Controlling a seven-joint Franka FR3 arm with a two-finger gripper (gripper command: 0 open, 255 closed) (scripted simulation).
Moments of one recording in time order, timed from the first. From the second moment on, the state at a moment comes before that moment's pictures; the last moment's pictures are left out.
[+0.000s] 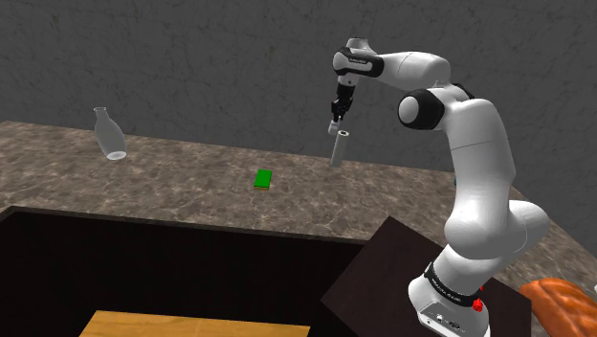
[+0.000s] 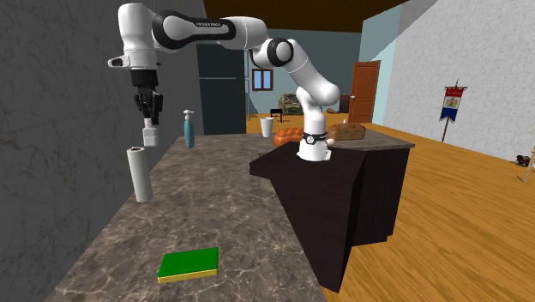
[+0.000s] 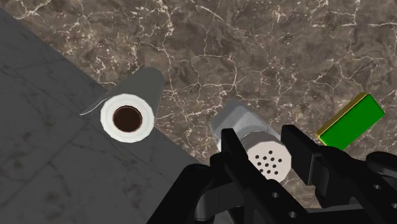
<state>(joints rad) -0.50 0.77 -0.02 -0.94 0.04 1.70 -0.45</state>
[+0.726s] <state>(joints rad) -0.50 0.77 -0.02 -1.09 0.04 1.85 -0.45</state>
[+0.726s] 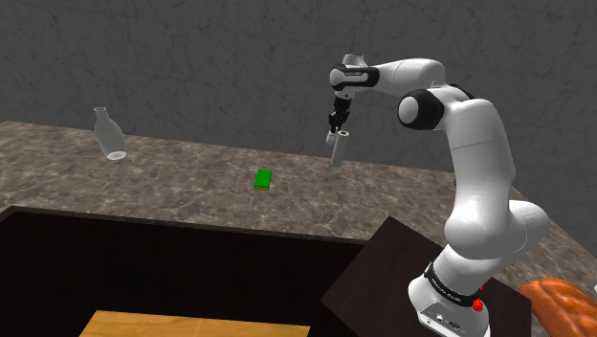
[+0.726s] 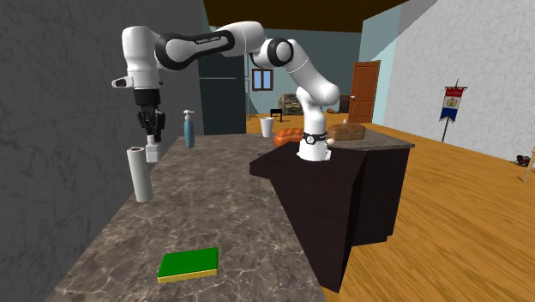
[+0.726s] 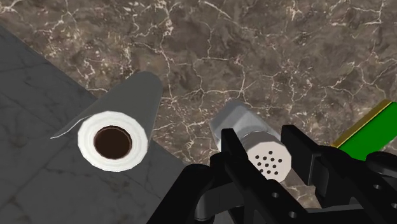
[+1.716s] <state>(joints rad) -0.49 0.83 -0.02 -1.19 0.04 2.01 -0.46</state>
